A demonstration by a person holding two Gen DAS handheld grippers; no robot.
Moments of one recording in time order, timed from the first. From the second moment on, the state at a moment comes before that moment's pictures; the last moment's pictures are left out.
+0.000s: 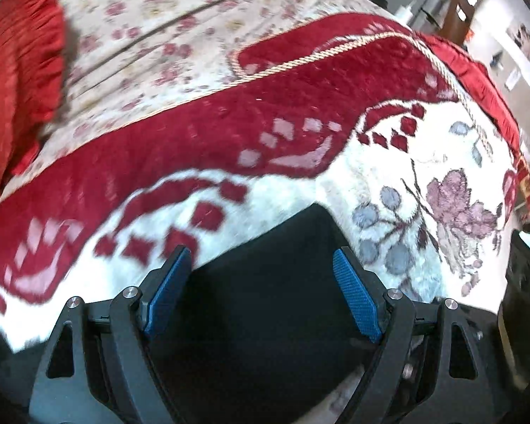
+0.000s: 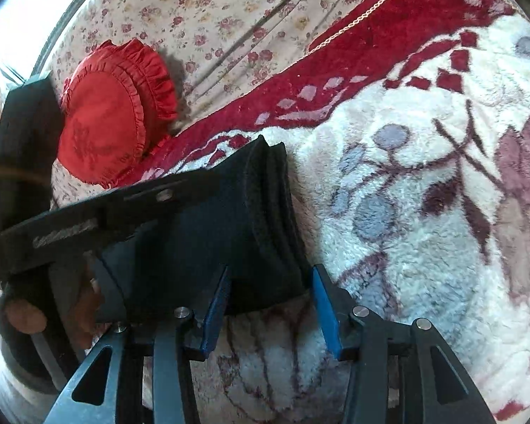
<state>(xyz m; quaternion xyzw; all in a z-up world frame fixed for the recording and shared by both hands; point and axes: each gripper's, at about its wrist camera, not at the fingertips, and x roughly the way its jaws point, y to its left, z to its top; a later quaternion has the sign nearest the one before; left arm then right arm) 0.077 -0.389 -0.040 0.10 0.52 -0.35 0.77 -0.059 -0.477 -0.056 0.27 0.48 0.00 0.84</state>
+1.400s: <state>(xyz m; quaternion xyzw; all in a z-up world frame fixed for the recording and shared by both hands) 0.072 -0.086 -0.012 -0.06 0.51 -0.23 0.83 0.004 -0.234 -0.028 0.19 0.50 0.30 0.79</state>
